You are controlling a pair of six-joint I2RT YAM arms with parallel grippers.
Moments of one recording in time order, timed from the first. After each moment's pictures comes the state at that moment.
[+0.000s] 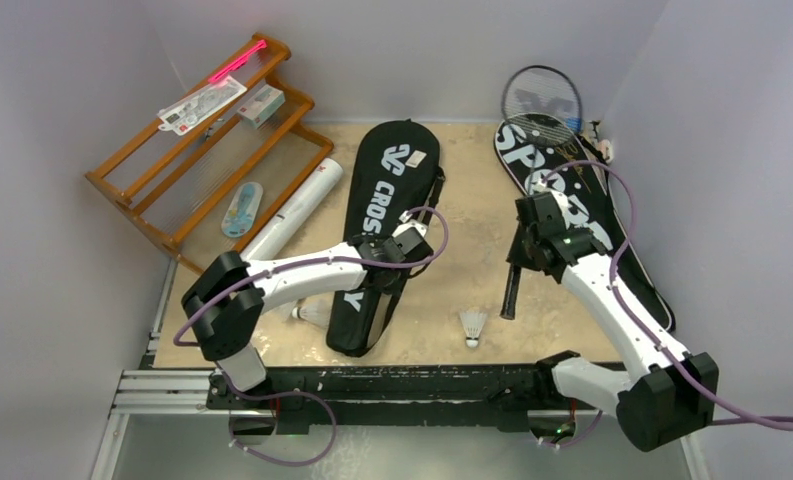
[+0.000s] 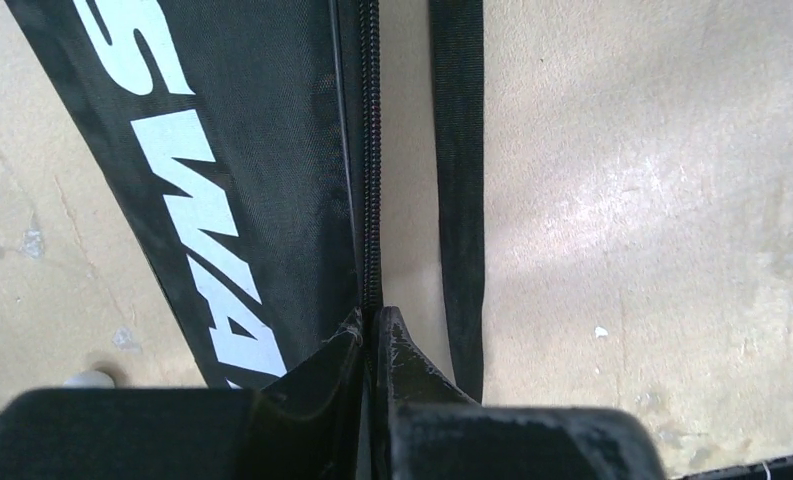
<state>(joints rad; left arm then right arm) -1.00 1.69 1.18 -0.67 -0.39 -0.46 0.29 1.11 0.90 -0.80 0.27 0.57</state>
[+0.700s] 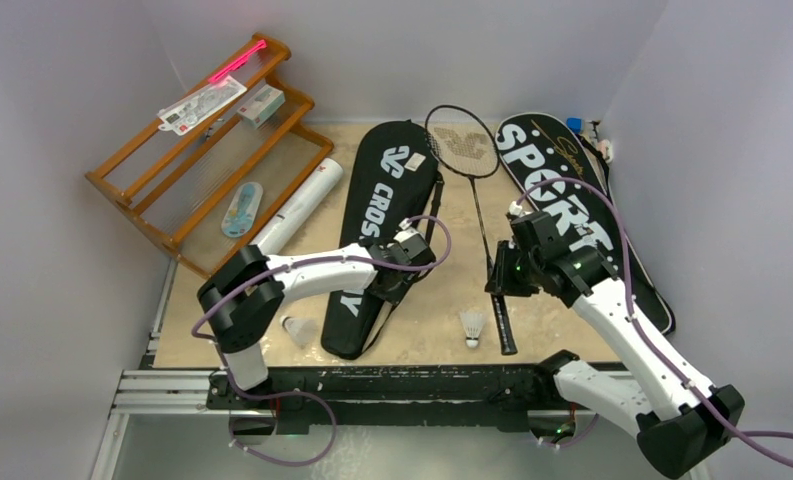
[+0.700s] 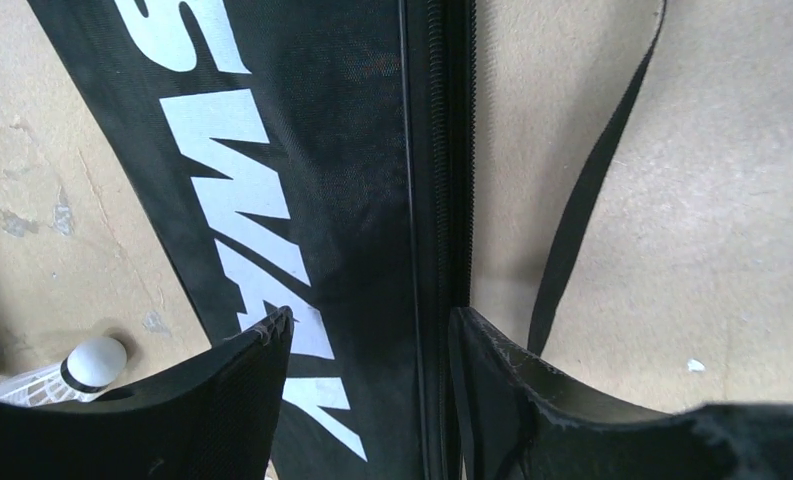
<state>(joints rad) -1.00 1.75 1.18 -0.73 -0.46 -0.46 0.48 0.96 0.93 -1.00 -0.02 0.52</state>
